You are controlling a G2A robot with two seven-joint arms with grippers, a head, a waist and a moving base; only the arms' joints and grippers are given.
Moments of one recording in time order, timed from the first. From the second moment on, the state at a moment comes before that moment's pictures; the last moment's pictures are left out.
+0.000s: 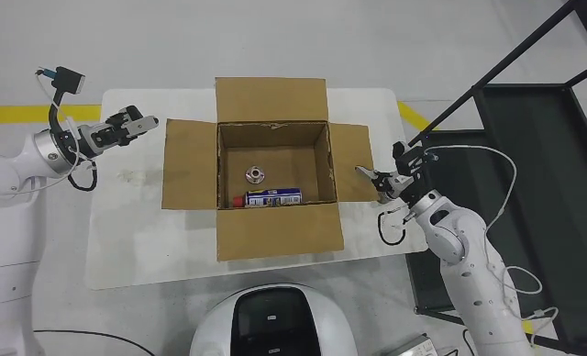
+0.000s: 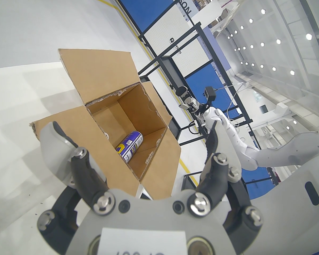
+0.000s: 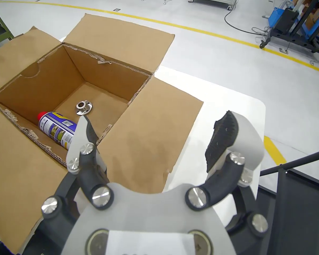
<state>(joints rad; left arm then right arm) 0.93 -0.99 -1.51 -1.38 -0.15 -0.49 -1.16 -1.56 -1.15 1.62 -1.70 -1.15 -0.49 0.06</state>
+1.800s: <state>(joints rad) 0.93 -0.99 -1.51 -1.38 -0.15 -0.49 -1.16 -0.77 -1.25 0.87 -1.51 -0.98 -0.47 0.85</state>
